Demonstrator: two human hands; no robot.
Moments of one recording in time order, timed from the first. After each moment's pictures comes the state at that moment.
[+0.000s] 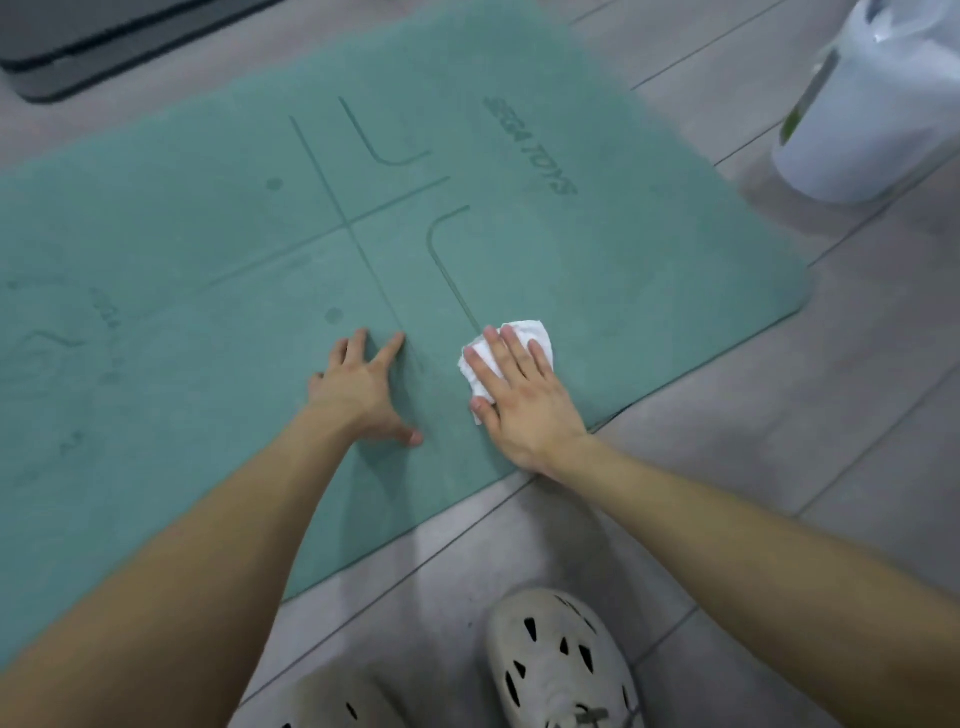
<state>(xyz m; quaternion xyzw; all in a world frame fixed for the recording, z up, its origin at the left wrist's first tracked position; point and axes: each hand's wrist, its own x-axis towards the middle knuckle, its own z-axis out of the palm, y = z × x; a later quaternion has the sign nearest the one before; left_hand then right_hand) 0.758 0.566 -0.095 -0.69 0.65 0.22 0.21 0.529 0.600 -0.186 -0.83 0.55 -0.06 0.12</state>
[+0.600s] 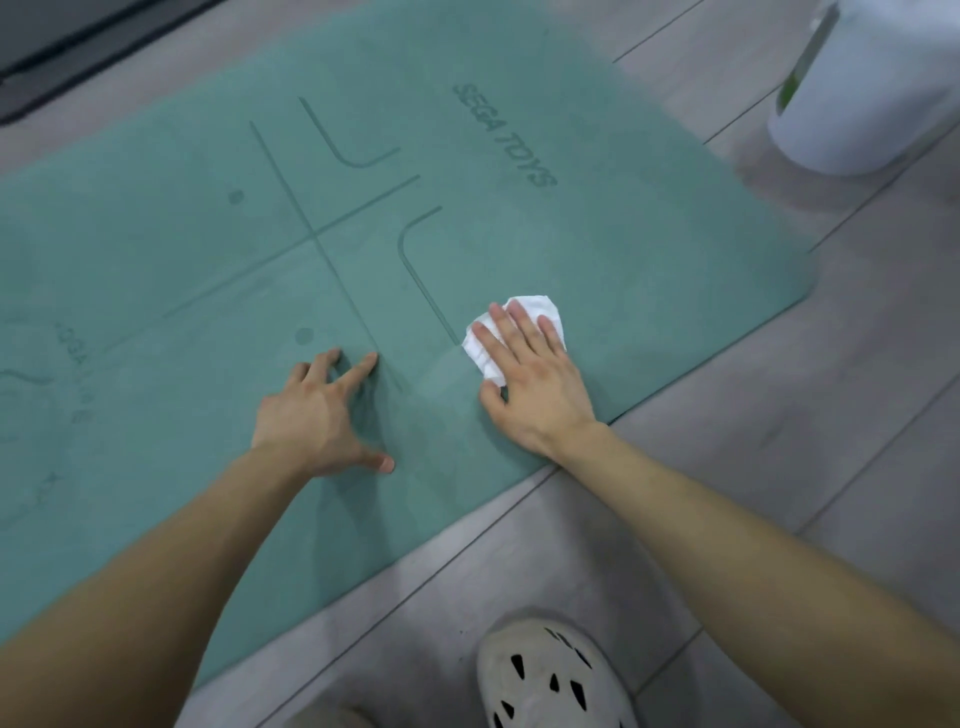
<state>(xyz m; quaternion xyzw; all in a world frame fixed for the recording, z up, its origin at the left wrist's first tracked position) 0.763 0.569 -0.074 -0.65 0.71 0.14 0.22 0.501 0.567 -0.186 -0.78 0.60 -0.13 0.12</state>
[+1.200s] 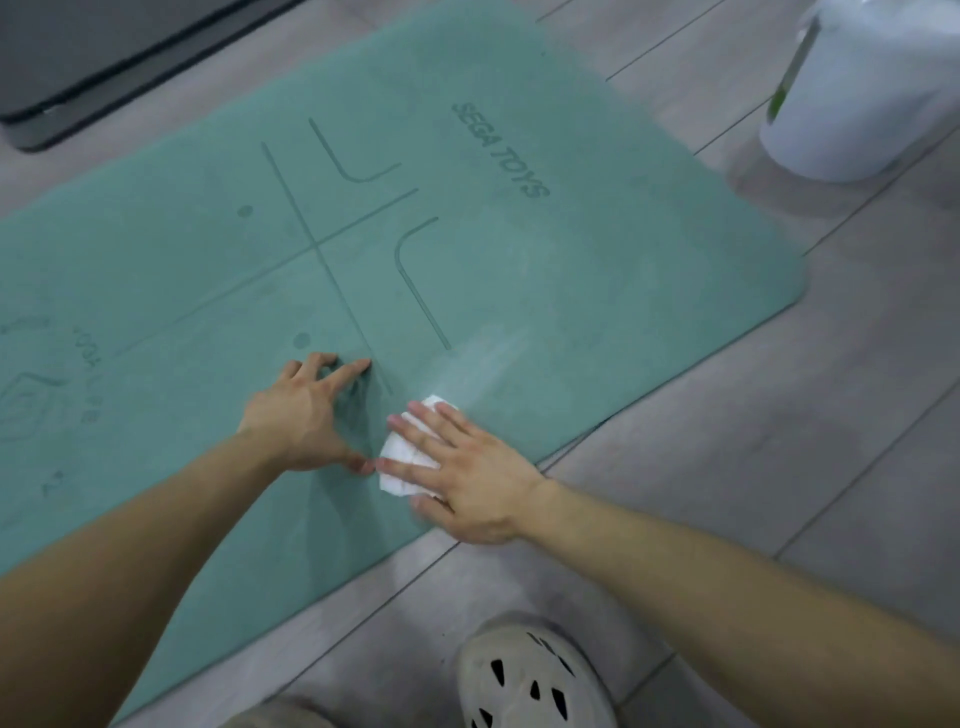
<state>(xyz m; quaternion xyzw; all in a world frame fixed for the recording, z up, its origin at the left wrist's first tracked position) 0.768 0.563 -0.076 -0.65 0.71 0.15 0.22 0.544 0.631 -0.172 -0.92 0.35 -0.05 0.15</state>
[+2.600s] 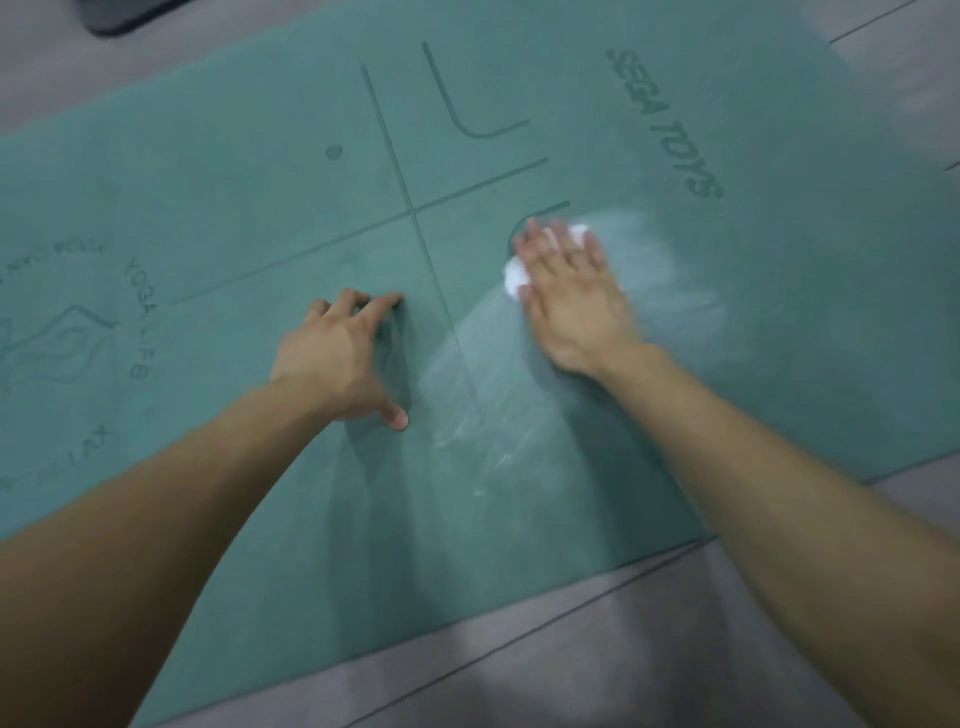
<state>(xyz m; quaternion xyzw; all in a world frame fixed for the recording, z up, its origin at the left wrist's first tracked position) 0.811 0.498 -0.075 -0.72 0.65 0.15 0.19 0.571 0.424 -0.159 -0.83 0.55 -0.05 0.10</state>
